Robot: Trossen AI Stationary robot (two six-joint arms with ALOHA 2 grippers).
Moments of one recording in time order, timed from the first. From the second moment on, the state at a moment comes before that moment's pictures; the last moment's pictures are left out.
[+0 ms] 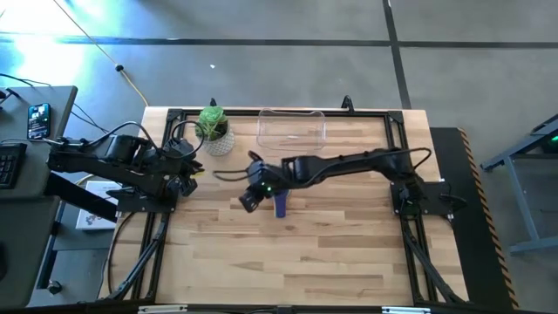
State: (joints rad) left arm -0.14 0.75 0.96 -1.15 -0.36 -0.55; right arm 0.08 2.10 1.92 -0.61 0.05 0.82
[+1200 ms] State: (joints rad) left arm -0.14 0.75 0.96 -1.15 -0.35 -0.55; right arm 0.13 2.23 1.92 -0.94 0.05 1.17
